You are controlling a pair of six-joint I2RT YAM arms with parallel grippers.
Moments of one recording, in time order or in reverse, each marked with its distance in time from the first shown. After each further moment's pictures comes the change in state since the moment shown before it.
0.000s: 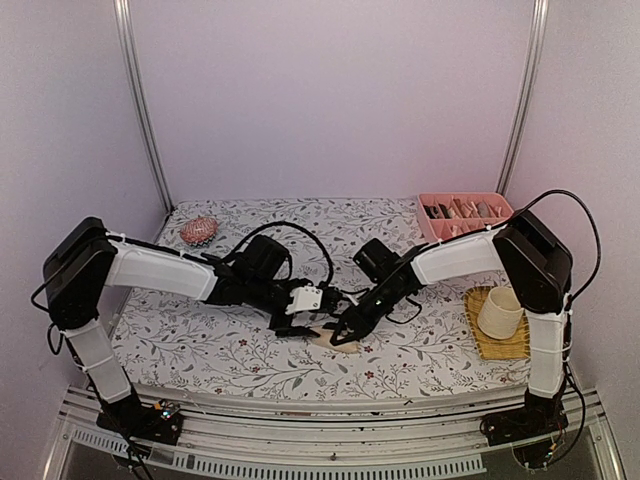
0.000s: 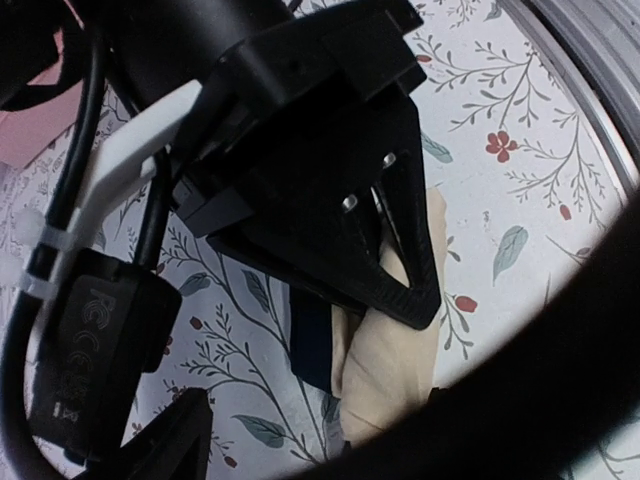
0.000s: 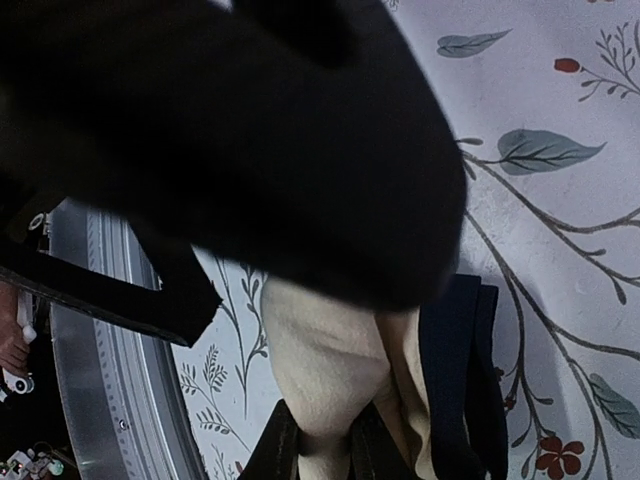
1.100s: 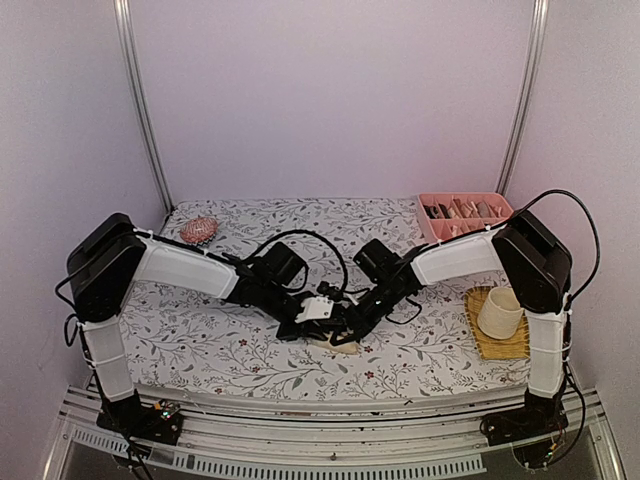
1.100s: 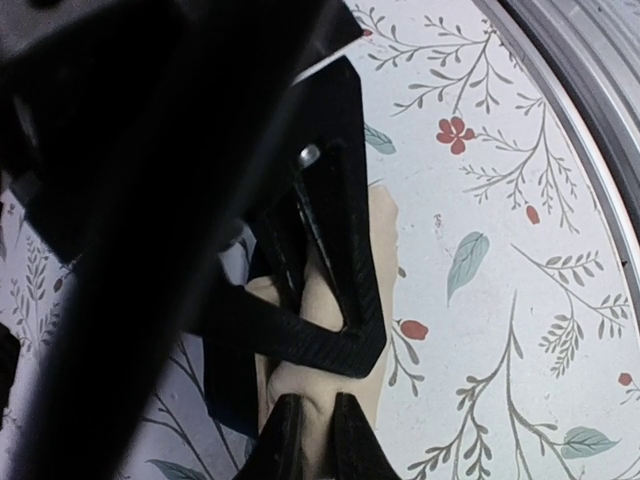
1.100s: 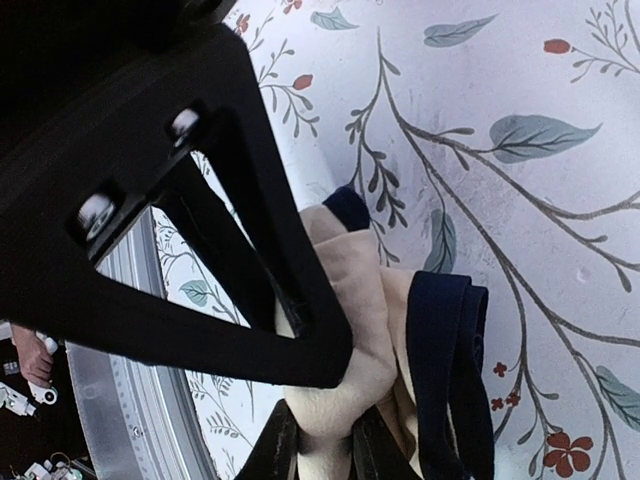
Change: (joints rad) left arm -0.025 0.145 0.110 -0.129 0.075 -0.004; right arm -0.002 0.005 -0.003 0.008 -0.015 0.056
